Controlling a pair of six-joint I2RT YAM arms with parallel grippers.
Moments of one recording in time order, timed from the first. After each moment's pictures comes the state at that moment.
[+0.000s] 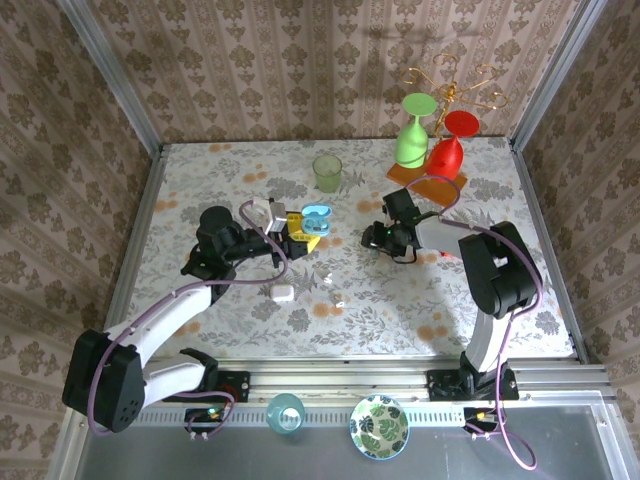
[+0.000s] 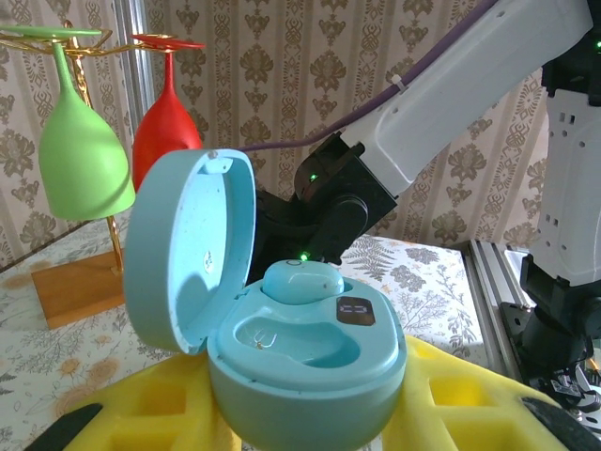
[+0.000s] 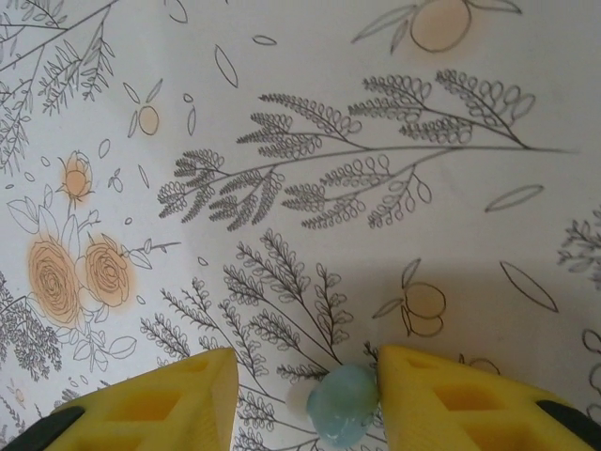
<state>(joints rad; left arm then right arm) -0.49 1.14 0.64 0.49 0.93 -0.06 0.34 1.84 1.05 -0.27 -0.24 0.65</state>
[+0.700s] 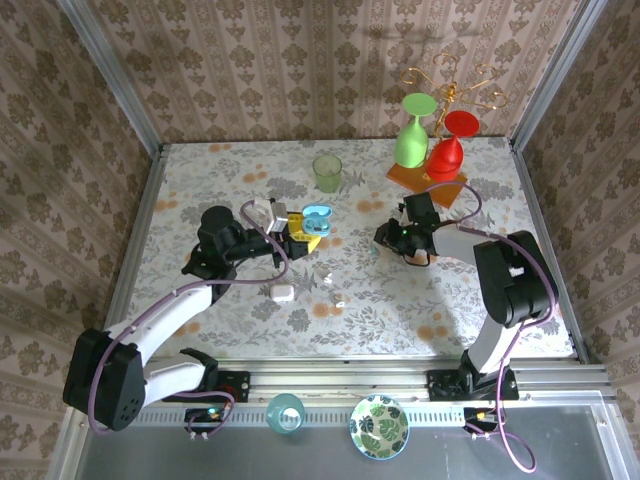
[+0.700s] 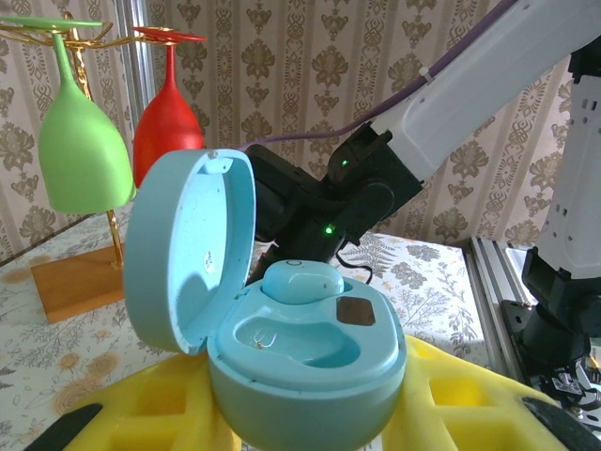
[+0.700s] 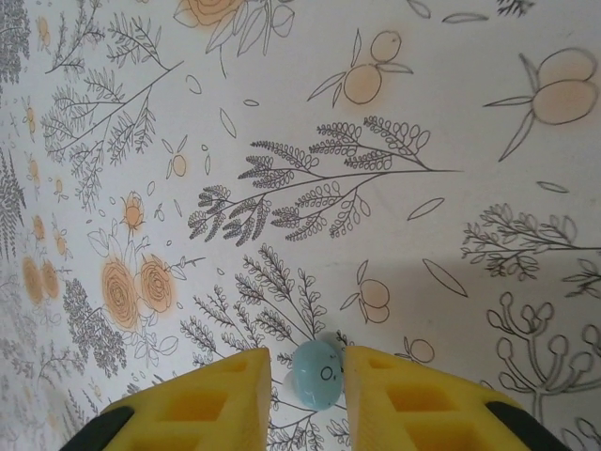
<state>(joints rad) -0.49 1.14 0.64 0.49 0.93 -0.05 0.26 1.75 0.91 -0.10 -0.36 0.72</state>
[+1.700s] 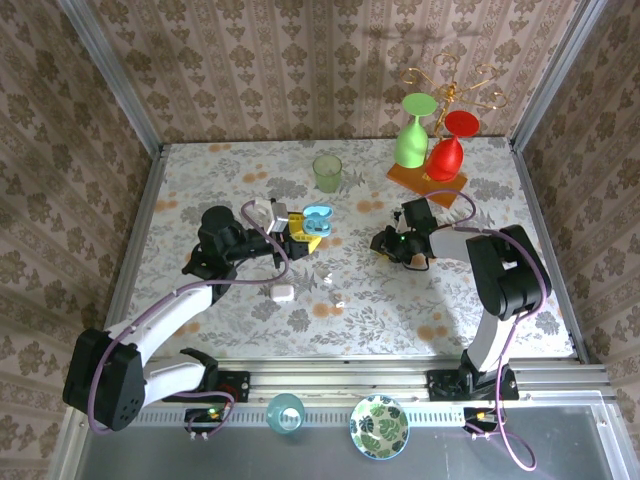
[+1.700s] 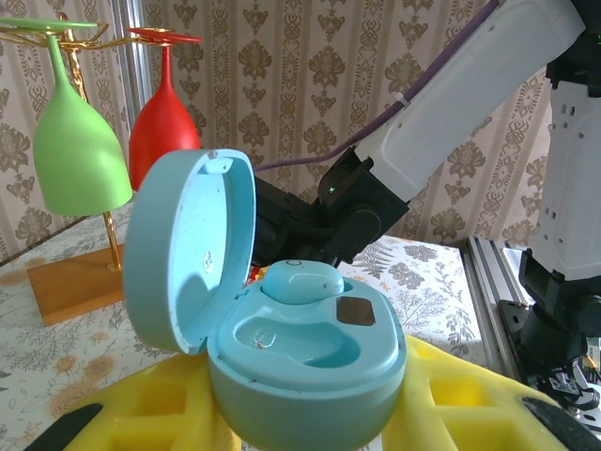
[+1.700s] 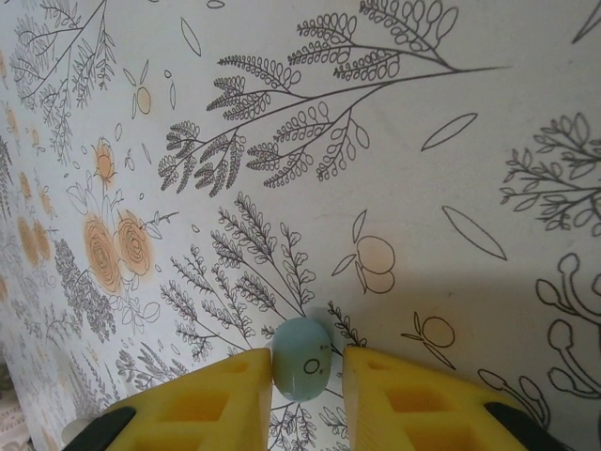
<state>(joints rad) -0.50 1.14 0.65 0.49 0.93 -0.05 0.26 1.81 0.89 -0.07 -0.46 0.73</state>
